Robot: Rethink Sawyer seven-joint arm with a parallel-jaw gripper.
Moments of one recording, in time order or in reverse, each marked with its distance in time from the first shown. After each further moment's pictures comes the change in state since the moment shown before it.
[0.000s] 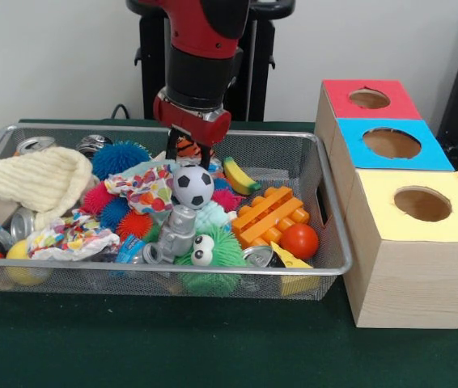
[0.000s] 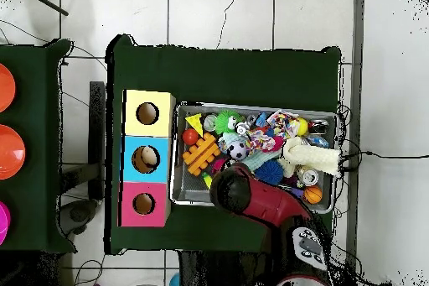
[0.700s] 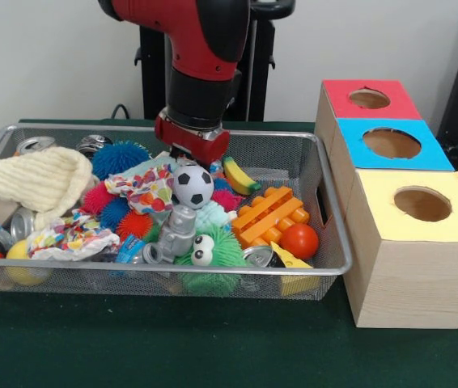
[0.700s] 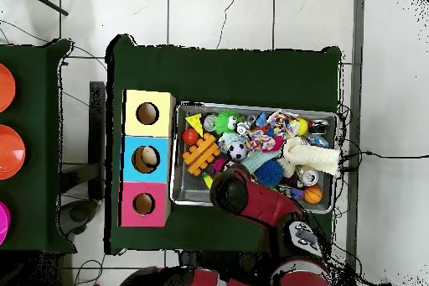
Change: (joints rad) arm -0.015 0.077 0.015 -0.001 0.000 -0.101 0.000
